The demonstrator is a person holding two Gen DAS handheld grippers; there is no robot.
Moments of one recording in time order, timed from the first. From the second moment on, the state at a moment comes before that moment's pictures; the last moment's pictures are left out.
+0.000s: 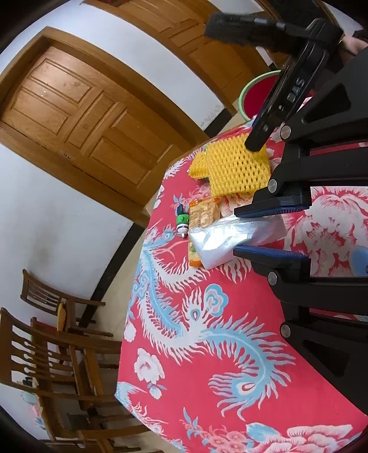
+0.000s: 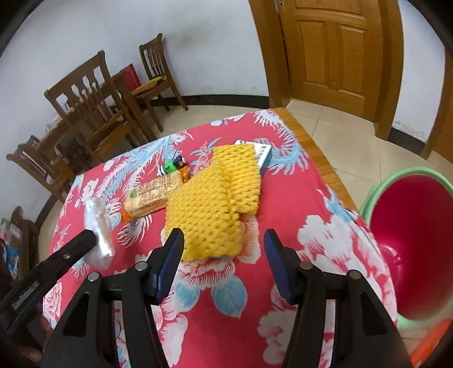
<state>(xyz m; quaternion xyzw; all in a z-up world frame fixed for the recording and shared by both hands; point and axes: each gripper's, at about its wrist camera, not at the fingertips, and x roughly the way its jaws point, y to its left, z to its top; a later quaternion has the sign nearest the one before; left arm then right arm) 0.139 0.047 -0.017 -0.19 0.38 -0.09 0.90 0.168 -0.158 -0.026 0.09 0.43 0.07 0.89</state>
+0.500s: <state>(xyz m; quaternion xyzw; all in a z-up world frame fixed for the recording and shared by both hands) 0.121 0.039 -0.008 -0.18 0.38 -0.09 0.90 0.148 -0.141 -0.013 0.10 0.40 0.14 0.90</state>
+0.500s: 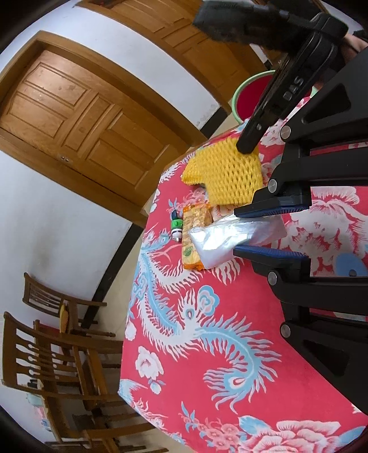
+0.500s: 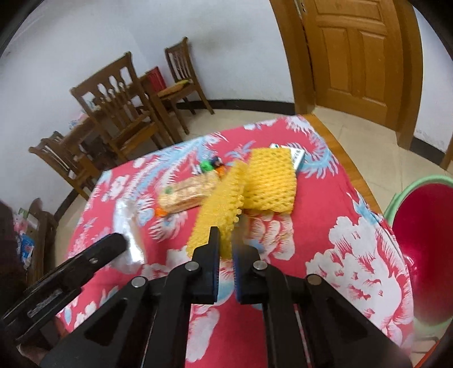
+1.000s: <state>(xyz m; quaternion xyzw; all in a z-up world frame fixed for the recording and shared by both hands) 0.101 0.008 0.012 -0.16 0.37 -0.11 0.91 0.073 -0.186 0.028 0.14 0.33 0.12 0.93</state>
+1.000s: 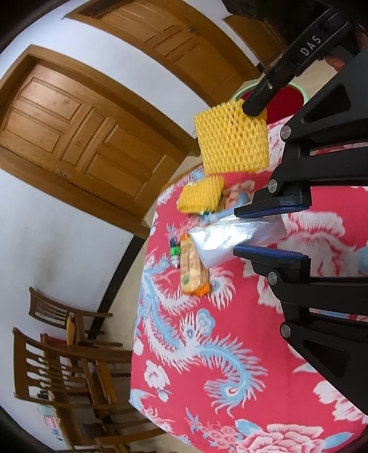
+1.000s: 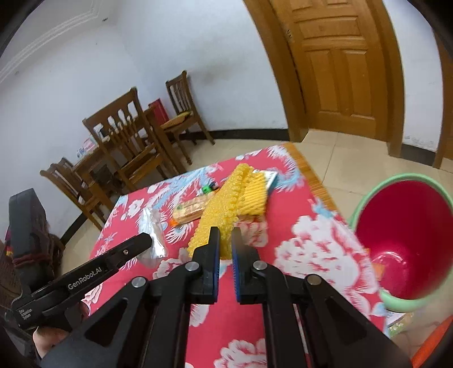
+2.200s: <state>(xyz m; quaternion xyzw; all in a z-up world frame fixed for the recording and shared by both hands) 0.097 -0.166 0.040 -0.06 0.37 -0.24 0.89 0.011 -0.365 0.017 0.23 0.28 -0.05 0.93</state>
